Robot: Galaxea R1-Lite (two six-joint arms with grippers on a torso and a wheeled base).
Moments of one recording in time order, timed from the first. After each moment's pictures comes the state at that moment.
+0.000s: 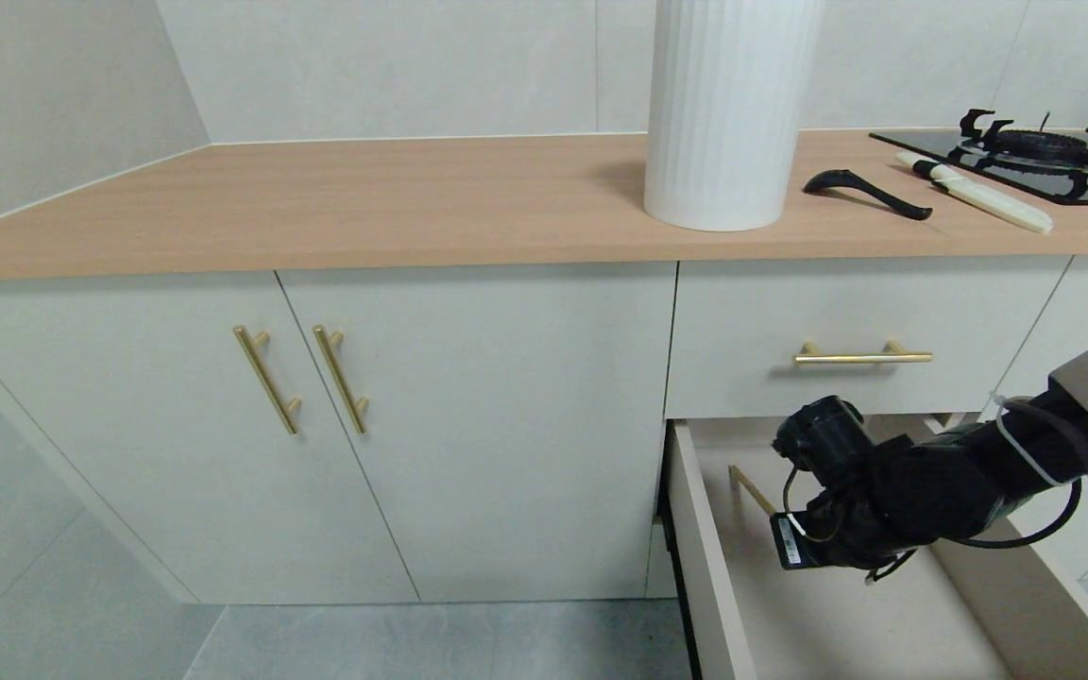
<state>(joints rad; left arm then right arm) 0.00 0.00 0.00 0.00 0.02 -0.01 0.42 2.06 -0.97 0.01 -0.20 0.32</state>
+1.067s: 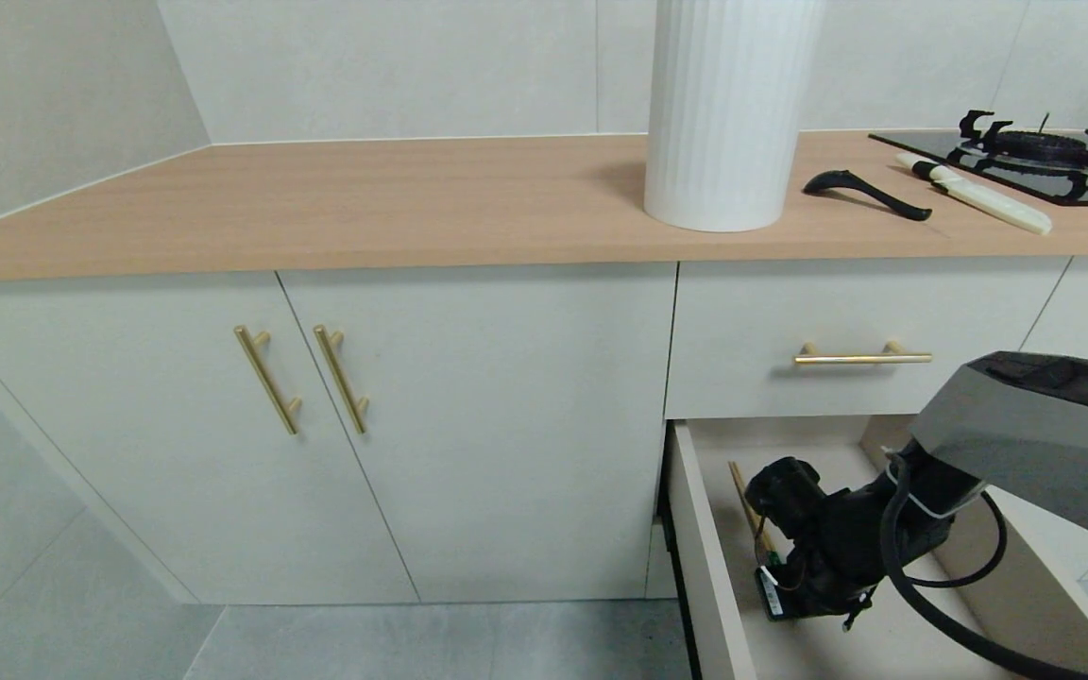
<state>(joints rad) 0.00 0.00 0.00 0.00 0.02 -0.01 0.42 2.32 -0.99 -0.06 -0.20 0.31</state>
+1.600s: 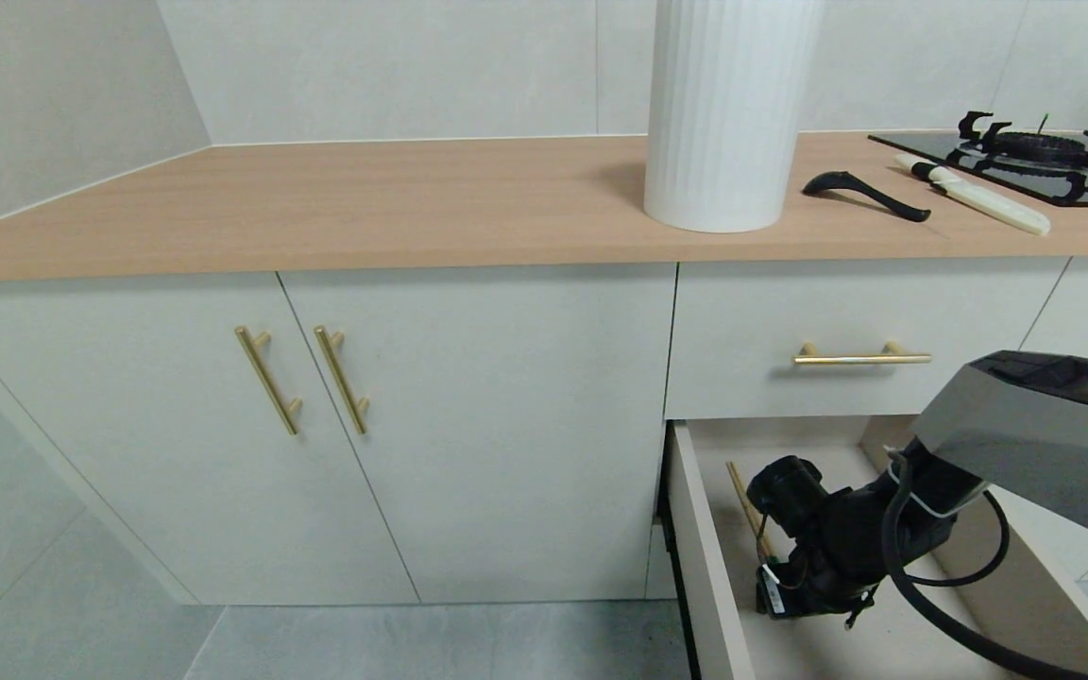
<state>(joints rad) 0.00 0.00 0.00 0.00 0.02 -0.01 0.42 2.32 -0.99 -0.05 -0.20 0.31</state>
